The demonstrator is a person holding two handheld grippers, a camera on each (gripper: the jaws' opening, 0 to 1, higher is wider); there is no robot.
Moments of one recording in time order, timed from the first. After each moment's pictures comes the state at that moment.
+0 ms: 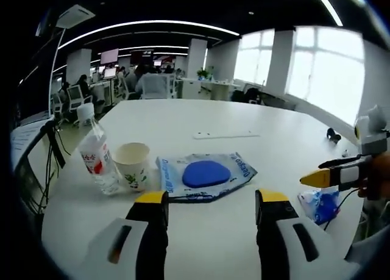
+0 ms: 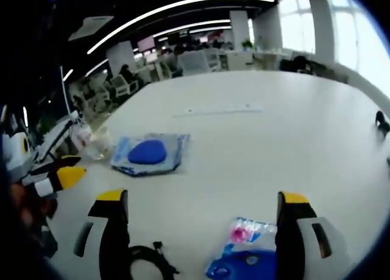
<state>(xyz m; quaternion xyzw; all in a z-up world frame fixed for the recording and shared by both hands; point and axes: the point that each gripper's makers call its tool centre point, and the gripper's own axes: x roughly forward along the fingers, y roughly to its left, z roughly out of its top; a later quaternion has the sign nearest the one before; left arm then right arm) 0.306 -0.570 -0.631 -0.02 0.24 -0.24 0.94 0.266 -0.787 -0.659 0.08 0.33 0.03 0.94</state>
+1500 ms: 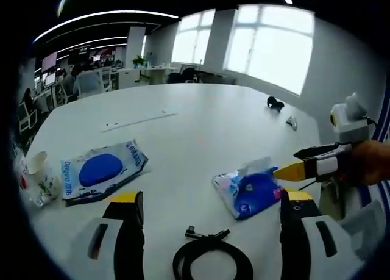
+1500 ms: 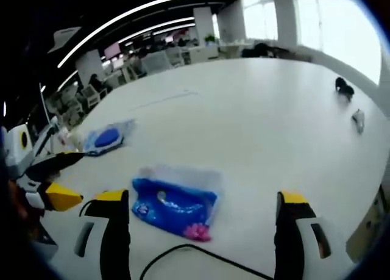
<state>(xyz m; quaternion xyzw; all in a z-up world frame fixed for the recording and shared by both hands) 0.218 -0.739 -0.655 0.03 0.28 -0.44 0.85 0.154 -0.901 -0.684 0.12 0.34 -0.08 0.93</state>
